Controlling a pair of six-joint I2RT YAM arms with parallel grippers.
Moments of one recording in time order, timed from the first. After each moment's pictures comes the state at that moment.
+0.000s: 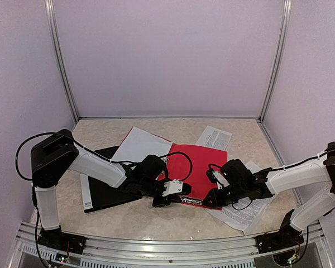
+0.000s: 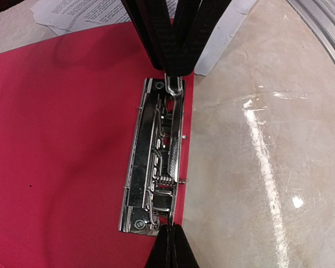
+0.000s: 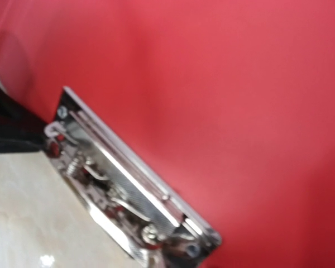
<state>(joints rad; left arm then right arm) -0.99 1.99 1.02 0.15 0.41 0.63 0.87 1.42 0.53 -0.01 -0.22 0.62</state>
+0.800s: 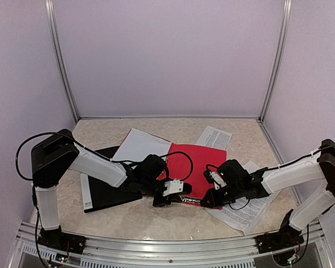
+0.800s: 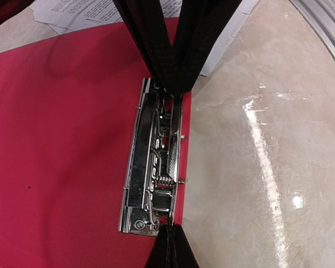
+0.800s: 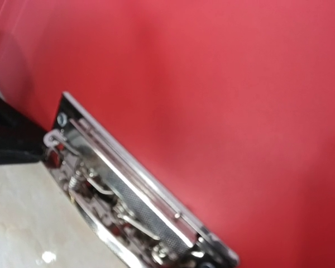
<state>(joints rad) -0.99 1.99 1.03 0.13 0.40 0.63 0.87 1.48 0.55 0.02 -0.23 0.62</state>
